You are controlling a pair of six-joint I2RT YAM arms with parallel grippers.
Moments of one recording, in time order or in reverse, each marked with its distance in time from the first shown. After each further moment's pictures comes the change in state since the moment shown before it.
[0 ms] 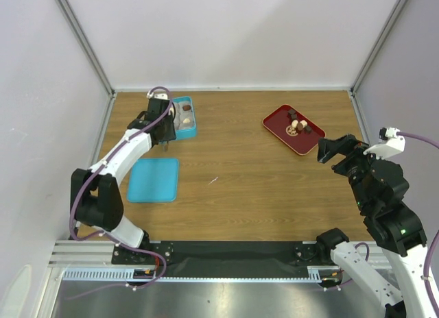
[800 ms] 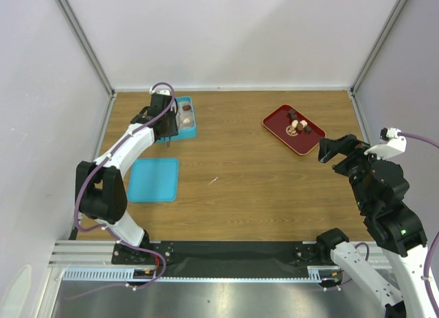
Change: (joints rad) left arm 0.000 0.076 0.068 0.006 0.000 0.000; right arm 0.000 -0.002 0.000 0.000 0.016 0.000
